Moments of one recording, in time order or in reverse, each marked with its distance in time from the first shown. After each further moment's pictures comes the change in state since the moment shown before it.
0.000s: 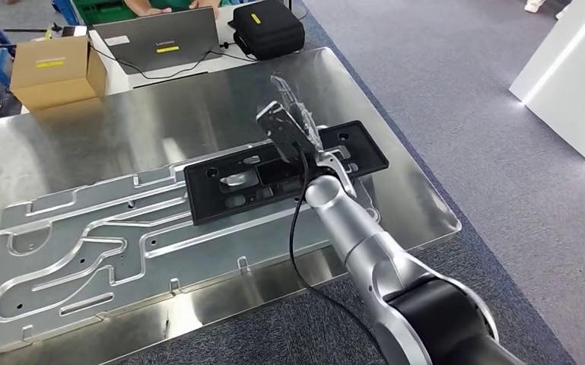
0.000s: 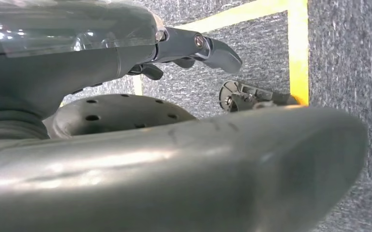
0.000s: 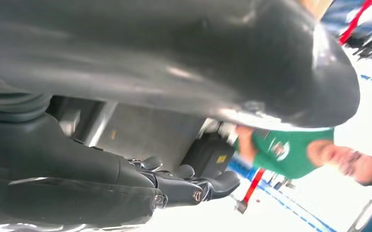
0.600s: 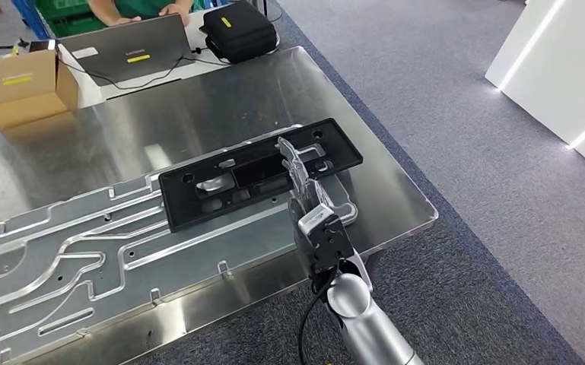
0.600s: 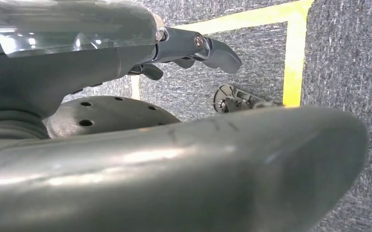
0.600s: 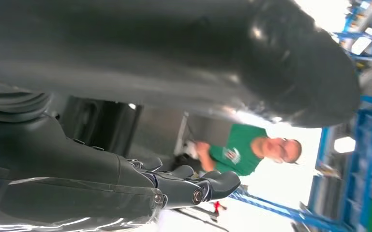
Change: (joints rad) left arm -0.002 0.011 0.068 0.000 0.084 0.037 -0.025; right arm 0.591 -0.139 0.247 -0.828 -0.258 0.067 0.003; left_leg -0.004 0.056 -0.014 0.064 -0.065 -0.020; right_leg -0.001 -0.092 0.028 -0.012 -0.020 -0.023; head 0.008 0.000
